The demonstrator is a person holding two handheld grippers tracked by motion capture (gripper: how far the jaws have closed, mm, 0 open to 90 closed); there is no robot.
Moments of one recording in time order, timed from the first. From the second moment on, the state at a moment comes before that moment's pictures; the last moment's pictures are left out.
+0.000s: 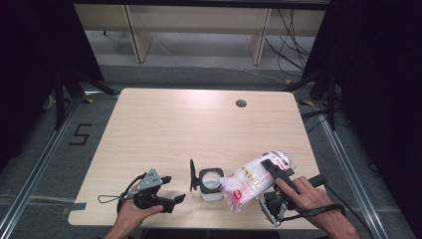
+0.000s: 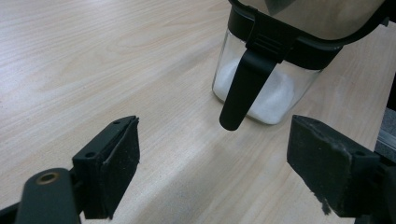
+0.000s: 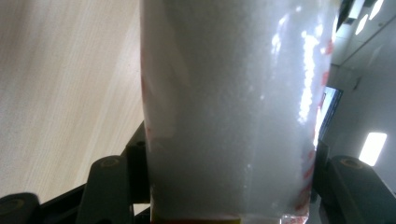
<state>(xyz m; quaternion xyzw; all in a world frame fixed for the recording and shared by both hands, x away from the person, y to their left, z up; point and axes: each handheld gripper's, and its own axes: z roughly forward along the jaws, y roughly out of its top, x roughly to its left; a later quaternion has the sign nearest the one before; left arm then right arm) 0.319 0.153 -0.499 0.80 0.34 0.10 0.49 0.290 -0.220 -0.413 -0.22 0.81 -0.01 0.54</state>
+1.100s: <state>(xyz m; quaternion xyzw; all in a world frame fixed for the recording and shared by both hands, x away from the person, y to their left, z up) 0.321 0.154 -0.499 0.80 0.33 0.10 0.49 0.297 -0.216 -0.415 -0.21 0.82 0.00 0.54</state>
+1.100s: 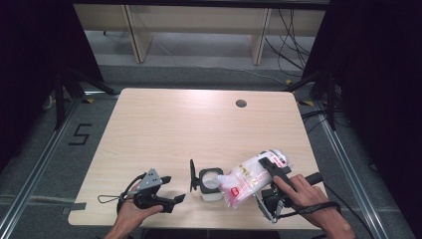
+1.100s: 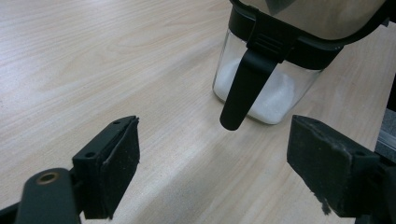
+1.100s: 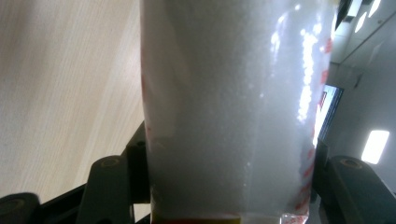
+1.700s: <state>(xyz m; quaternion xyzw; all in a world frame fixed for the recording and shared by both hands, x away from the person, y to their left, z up) 0.321 0.154 -0.499 0.80 0.33 0.10 0.49 0.288 -0.221 -0.416 -0.21 0.82 -0.01 0.54</state>
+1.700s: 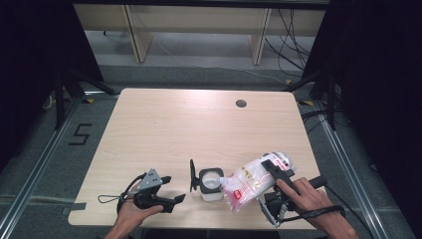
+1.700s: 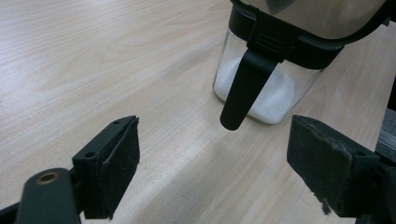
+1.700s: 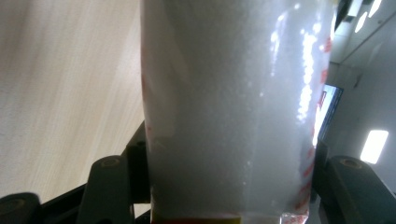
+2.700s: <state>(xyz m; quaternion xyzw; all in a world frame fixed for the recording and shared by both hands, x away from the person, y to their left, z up) 0.320 0.153 -0.499 0.80 0.34 0.10 0.49 0.291 -0.214 -0.411 -0.23 0.81 0.00 0.54</state>
